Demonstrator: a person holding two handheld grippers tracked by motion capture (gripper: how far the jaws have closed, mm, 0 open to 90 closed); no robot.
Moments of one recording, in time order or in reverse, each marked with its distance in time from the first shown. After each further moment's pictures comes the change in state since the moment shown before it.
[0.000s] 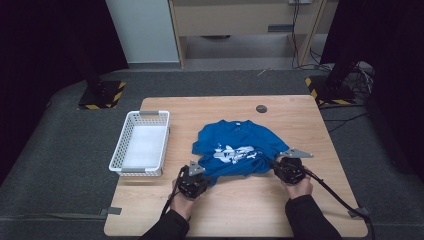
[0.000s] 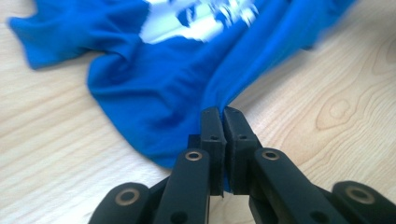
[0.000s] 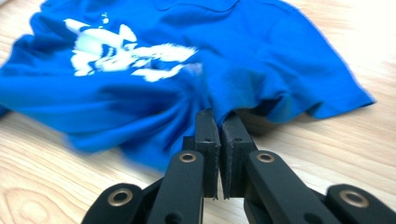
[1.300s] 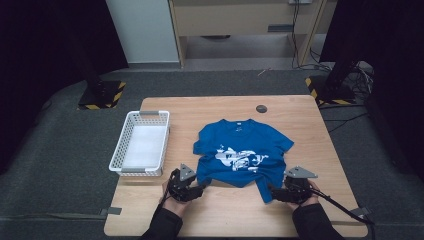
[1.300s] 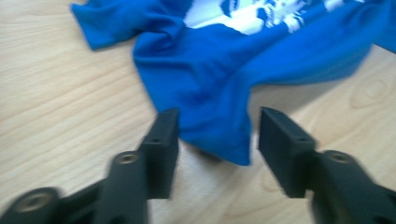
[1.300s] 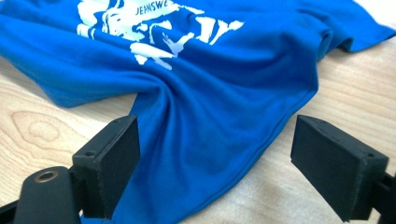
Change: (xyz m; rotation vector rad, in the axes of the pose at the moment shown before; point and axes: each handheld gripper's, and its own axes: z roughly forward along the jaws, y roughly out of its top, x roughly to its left) left arm 0.005 -0.019 -0.009 -0.003 0.073 0.035; right arm 0.016 -0.045 -0.024 0.016 -0.049 -0.053
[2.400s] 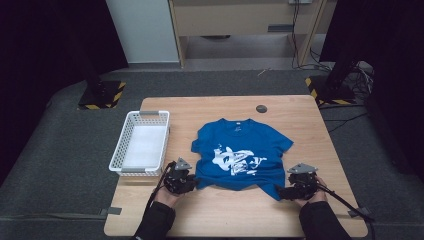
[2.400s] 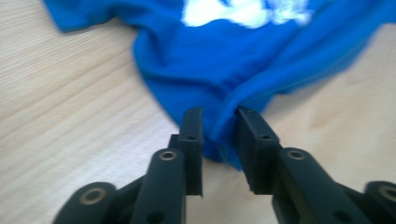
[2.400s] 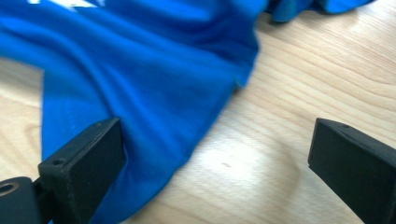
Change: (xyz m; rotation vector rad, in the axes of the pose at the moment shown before) left arm 0.038 0.010 0.008 0.115 -0.079 0.025; right arm -0.034 -0.004 0.014 0.146 -0.046 -0.096
